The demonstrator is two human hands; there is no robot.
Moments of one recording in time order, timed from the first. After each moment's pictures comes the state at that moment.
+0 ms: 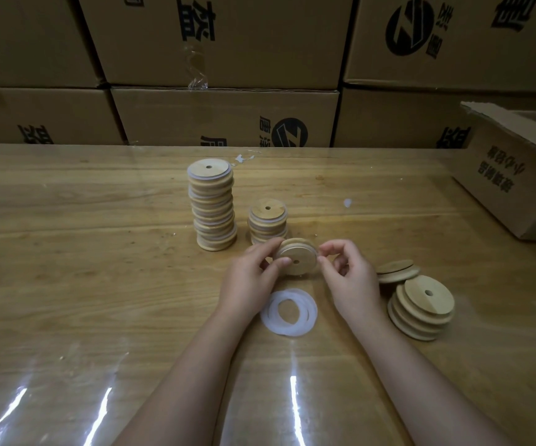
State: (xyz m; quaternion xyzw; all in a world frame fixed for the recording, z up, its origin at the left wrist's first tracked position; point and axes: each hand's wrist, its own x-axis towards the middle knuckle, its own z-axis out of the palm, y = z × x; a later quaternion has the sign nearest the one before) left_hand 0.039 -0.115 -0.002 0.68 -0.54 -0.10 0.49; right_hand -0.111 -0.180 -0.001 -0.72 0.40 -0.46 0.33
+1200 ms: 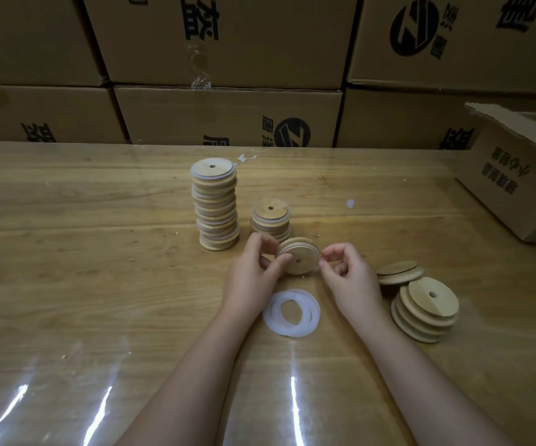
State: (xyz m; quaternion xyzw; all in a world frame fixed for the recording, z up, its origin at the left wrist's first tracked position) left_hand 0.038 -0.116 -0.001 0.68 -0.47 -0.16 0.54; right_hand -0.110 -0.187 -0.008 -0.71 0.44 -0.41 0.36
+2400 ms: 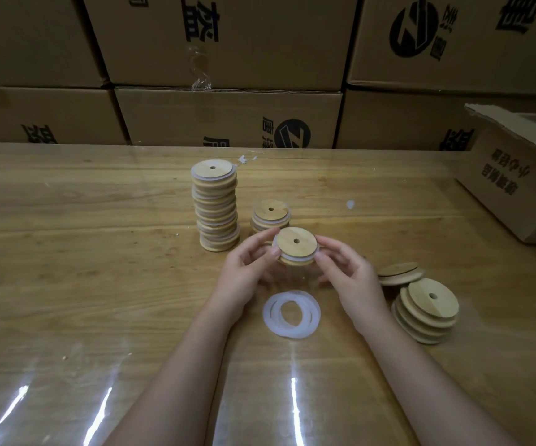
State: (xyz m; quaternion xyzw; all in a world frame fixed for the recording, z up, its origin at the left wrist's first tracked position) left_hand 0.046 -0.106 0.016 0.52 -0.41 -0.39 0.64; right_hand -0.111 -0.177 0.006 -0.64 0.31 -0.44 0.55
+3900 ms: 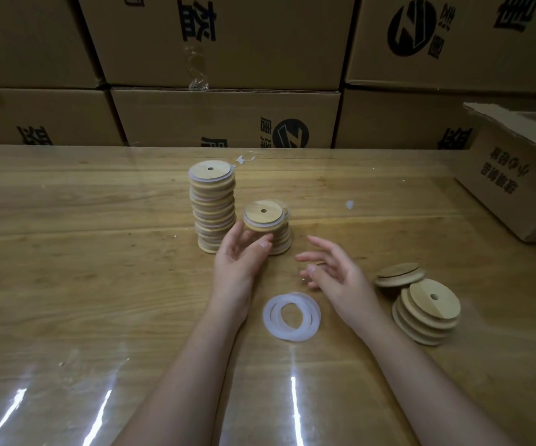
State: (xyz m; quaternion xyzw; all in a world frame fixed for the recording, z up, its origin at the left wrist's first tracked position) left_hand 0.042 -0.117 0.015 0.45 -0.24 -0.38 0.77; right_hand -0.108 -0.176 0.004 -0.69 0.28 -0.38 0.55
